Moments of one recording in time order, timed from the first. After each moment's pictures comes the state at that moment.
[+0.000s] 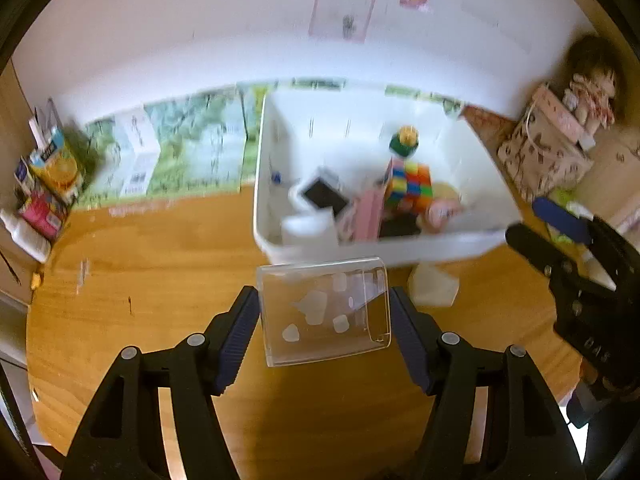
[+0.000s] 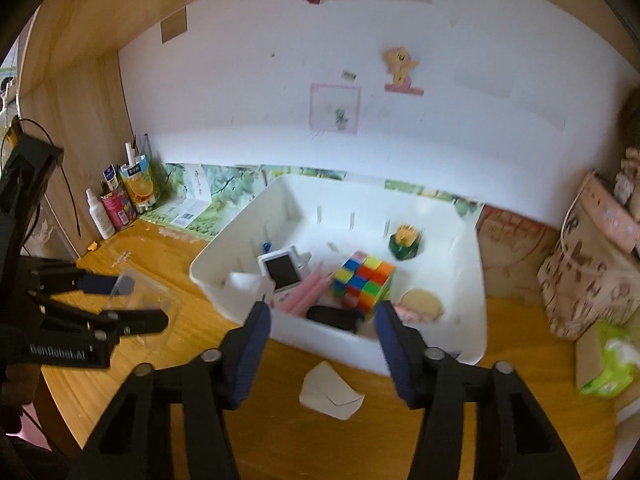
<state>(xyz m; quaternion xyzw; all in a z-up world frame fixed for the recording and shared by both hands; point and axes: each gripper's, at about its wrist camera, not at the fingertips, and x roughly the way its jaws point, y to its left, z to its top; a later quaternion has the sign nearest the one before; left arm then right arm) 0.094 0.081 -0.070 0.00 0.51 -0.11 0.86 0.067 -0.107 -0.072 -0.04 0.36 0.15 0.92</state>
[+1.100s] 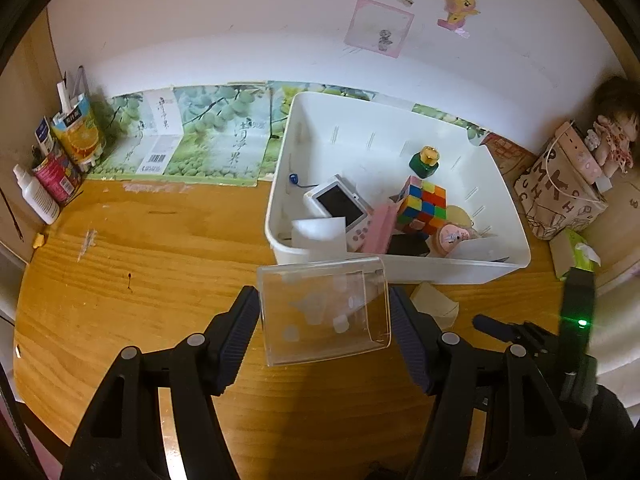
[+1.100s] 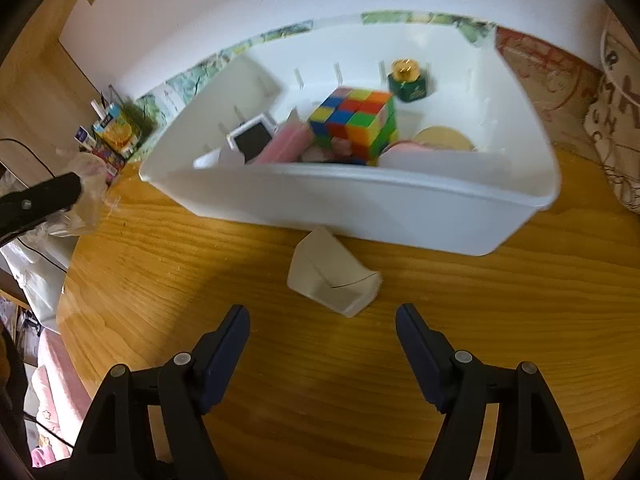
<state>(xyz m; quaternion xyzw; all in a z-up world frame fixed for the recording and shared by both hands) 0.085 0.088 -0.079 -0.05 0.51 -0.06 0.86 0.082 -0.126 -0.185 0.06 0.55 0.16 0.82</state>
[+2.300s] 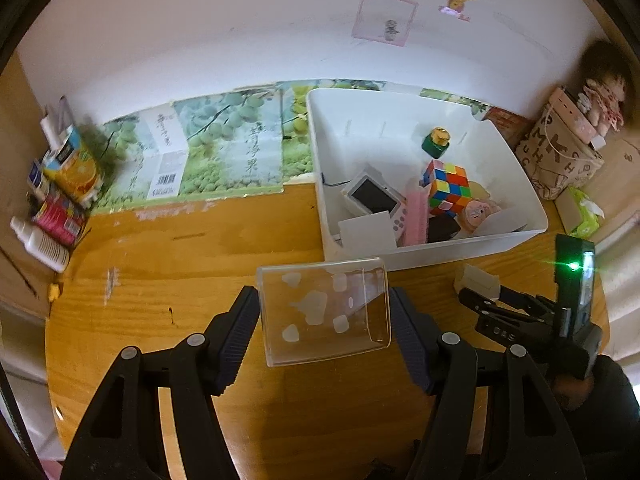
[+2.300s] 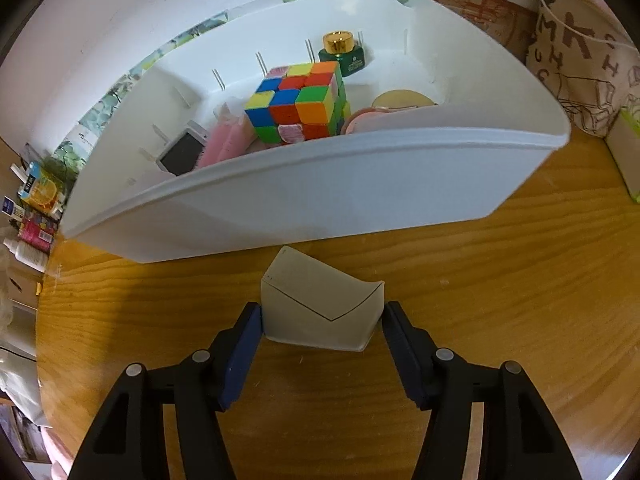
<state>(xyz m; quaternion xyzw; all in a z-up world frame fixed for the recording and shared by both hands) 0.105 0.133 -0.076 0.02 0.52 -0.11 0.85 0.089 -0.105 -0.202 0.13 0.56 0.01 0.82</state>
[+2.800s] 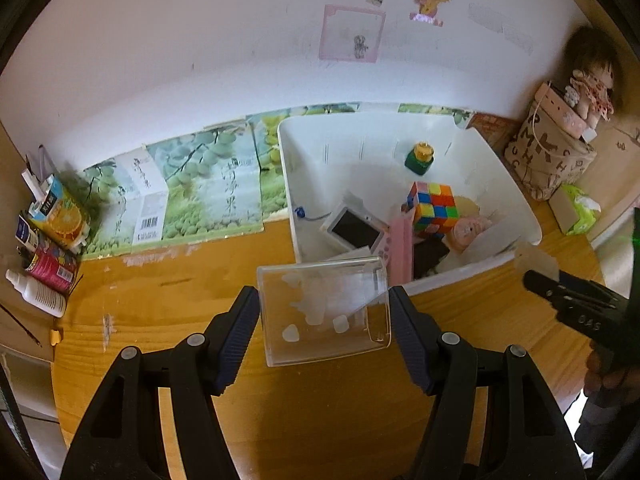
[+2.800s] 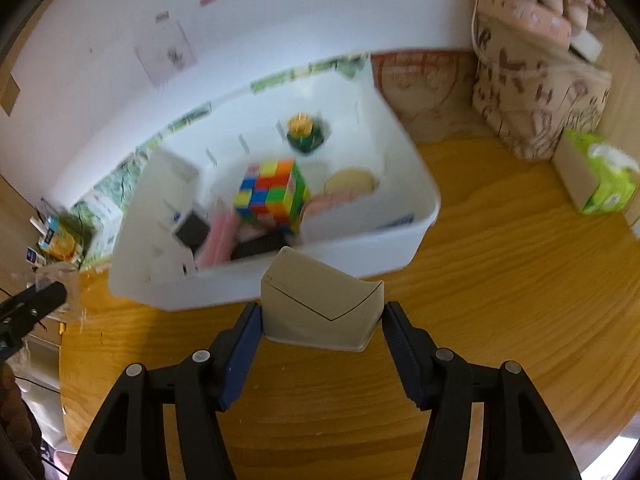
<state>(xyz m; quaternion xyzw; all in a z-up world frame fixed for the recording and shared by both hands) 0.129 0.108 -0.065 0.05 0.50 -0.13 0.86 0.079 -0.159 -0.124 0.15 0.50 -0.02 0.85</state>
